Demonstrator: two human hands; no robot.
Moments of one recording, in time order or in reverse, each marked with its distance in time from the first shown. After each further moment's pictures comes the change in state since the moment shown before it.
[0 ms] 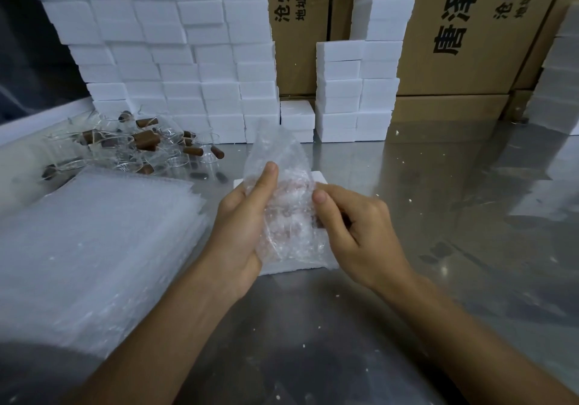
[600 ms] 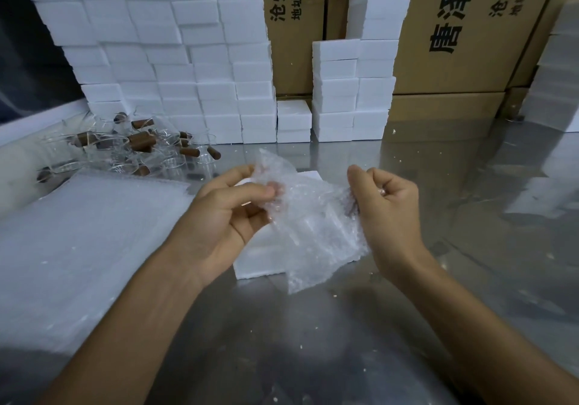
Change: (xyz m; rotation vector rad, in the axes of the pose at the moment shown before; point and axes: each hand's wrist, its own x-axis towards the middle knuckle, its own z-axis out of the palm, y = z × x) left_hand 0.013 0.019 -0.024 -0.038 -0.156 0.021; right_hand 0.015 0.003 -0.012 0.489 0.317 0.459
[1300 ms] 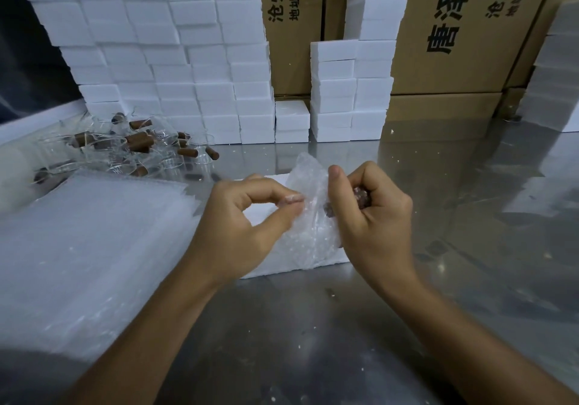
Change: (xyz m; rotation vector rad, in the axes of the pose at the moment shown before) left_hand -0.015 -0.009 0.015 0.824 -0.063 0.670; right_hand -0.018 -0.008 0.013 -0.261 0.044 -0.440
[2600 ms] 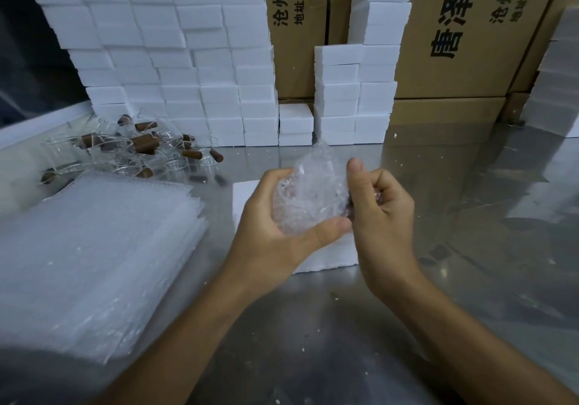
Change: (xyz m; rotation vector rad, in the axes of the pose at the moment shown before) left_hand -0.009 -0.001 0.024 -0.197 -0.009 -0.282; right_hand 0.004 -0.001 0.002 0.366 0.033 0.444
